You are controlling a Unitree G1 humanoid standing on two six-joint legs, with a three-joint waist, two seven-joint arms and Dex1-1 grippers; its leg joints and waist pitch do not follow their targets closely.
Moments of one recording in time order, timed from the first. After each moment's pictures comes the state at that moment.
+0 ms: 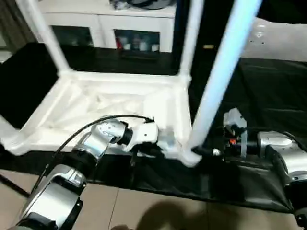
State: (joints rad) left arm -0.71 0.33 -0.43 0.75 0.11 -0.22 -1.34; right arm -0.38 -0.56 0.10 0.31 0.28 0.27 1.33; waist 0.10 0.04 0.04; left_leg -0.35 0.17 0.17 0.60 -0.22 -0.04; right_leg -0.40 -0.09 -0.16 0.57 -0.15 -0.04
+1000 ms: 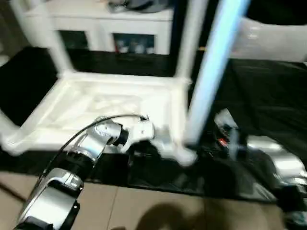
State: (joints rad) left arm -0.68 0.28 -0.36 0.70 0.13 0.02 -1.17; right arm -0.39 -0.38 0.03 0.26 0.28 0.47 0.98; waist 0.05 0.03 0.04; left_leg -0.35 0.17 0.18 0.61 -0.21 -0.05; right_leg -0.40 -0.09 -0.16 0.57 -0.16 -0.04
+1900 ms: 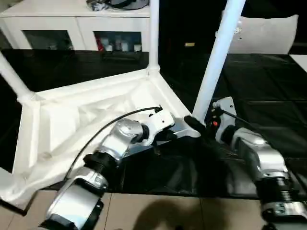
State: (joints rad) left arm -0.72 0.18 -0.35 0.74 0.15 0.05 -0.98; right arm -0.42 -0.36 -0.03 0.35 0.20 0.33 0.81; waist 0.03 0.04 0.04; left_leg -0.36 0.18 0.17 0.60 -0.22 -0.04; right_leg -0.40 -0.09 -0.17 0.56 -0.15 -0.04
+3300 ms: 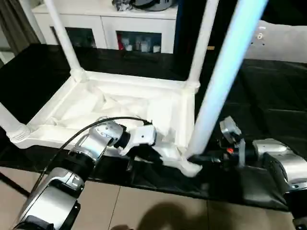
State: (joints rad) left arm -0.68 0.30 -0.37 0.71 0.08 -0.03 -1.30; right arm -0.32 -0.46 0.07 0.20 0.32 0.46 1.16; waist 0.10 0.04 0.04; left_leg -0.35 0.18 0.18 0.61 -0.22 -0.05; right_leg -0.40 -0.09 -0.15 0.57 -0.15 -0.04
